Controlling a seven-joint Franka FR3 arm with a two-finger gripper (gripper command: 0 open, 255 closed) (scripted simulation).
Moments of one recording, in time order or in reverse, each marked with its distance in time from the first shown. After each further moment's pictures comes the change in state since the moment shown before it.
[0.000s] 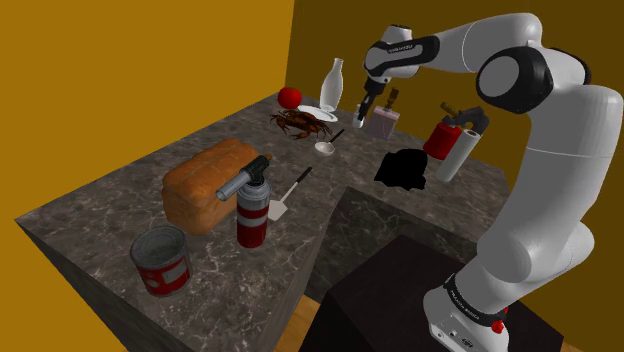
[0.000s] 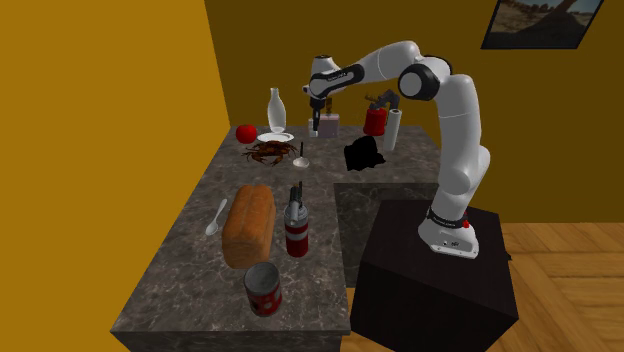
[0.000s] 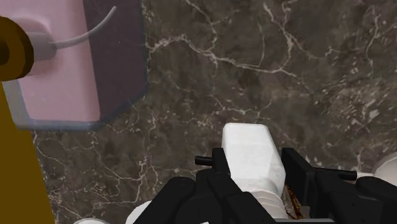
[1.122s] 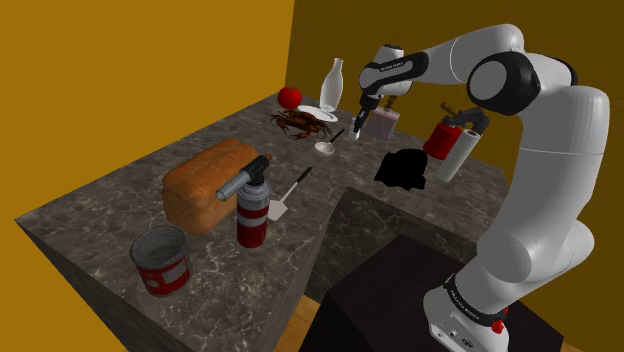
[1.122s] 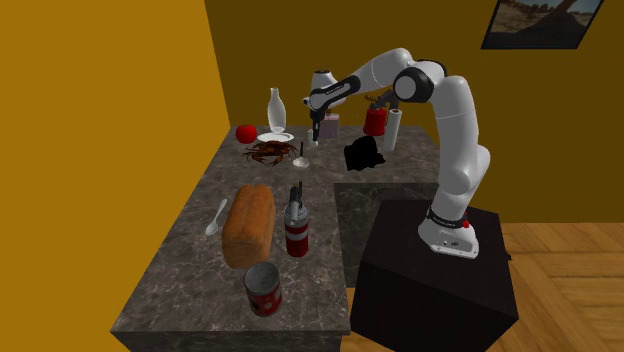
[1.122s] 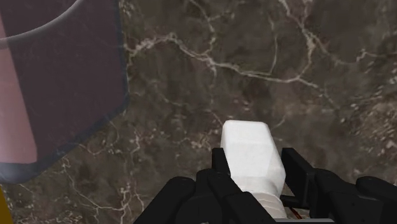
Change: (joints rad) arm 0.000 0.057 0.001 -0.070 0.001 0.128 0.001
